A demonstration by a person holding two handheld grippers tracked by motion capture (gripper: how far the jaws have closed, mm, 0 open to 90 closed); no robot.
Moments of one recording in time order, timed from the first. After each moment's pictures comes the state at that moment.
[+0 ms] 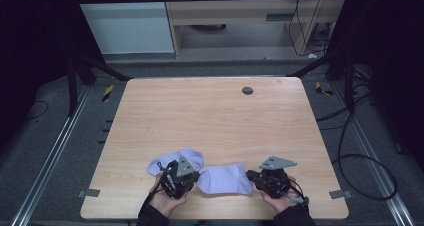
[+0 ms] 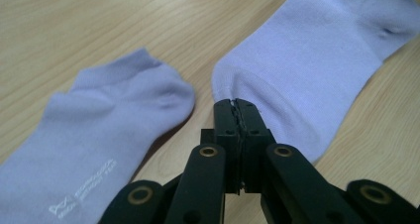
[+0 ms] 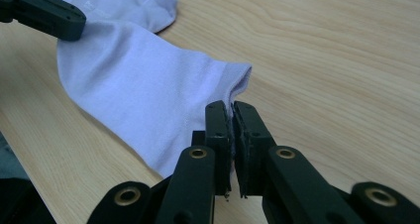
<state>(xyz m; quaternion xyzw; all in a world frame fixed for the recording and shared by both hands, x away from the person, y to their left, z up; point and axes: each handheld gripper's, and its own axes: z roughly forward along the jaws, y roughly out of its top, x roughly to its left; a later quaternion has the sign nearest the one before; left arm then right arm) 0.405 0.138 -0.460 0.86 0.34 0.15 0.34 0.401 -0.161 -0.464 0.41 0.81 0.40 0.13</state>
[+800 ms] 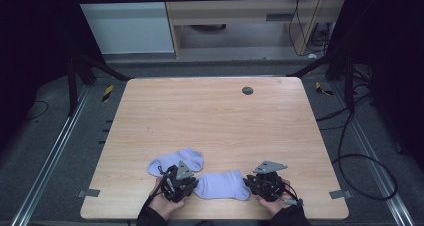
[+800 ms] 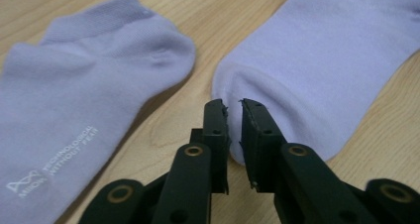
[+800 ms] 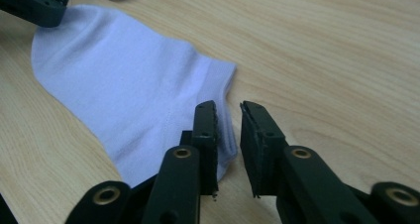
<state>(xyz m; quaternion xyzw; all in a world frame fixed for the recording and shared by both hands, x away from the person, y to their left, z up) 0.408 0.145 -0.481 0.87 0.35 0.13 0.33 0.403 -0.155 -0.490 0.42 0.82 0.37 0.13</state>
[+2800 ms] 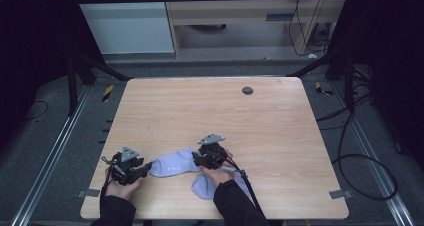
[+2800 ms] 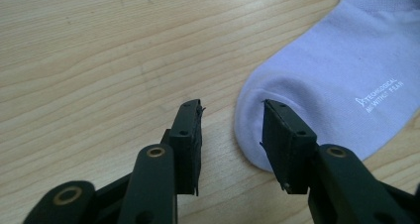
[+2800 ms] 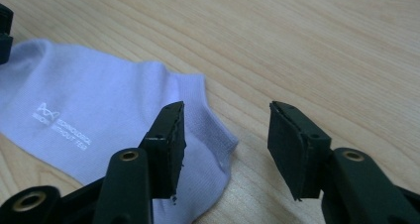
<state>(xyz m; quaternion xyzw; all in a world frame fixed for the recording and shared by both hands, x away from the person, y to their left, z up) 0.447 0.280 -0.486 0.79 0.49 0.21 0.32 0.497 -0.003 -0.497 0.40 0.81 0.39 0.16</state>
